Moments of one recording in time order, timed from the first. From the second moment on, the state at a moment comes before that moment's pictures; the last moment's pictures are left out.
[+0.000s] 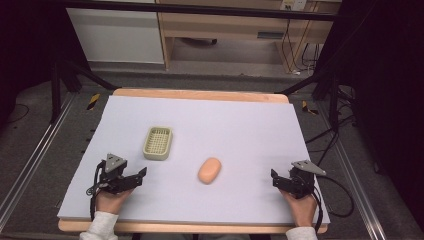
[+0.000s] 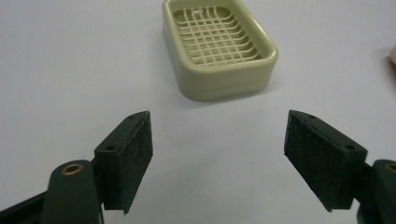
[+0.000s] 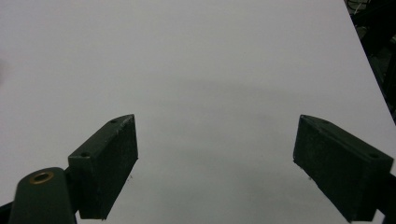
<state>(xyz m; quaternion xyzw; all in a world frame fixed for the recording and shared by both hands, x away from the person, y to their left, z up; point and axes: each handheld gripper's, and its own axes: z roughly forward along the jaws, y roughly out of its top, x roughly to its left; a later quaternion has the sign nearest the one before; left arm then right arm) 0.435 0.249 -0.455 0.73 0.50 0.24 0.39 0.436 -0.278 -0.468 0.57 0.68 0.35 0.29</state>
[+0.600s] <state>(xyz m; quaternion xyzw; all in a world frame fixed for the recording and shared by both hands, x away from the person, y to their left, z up) 0.426 0.227 -0.446 0.75 0.47 0.24 0.40 0.433 -0.273 -0.466 0.56 0.69 0.35 0.30</state>
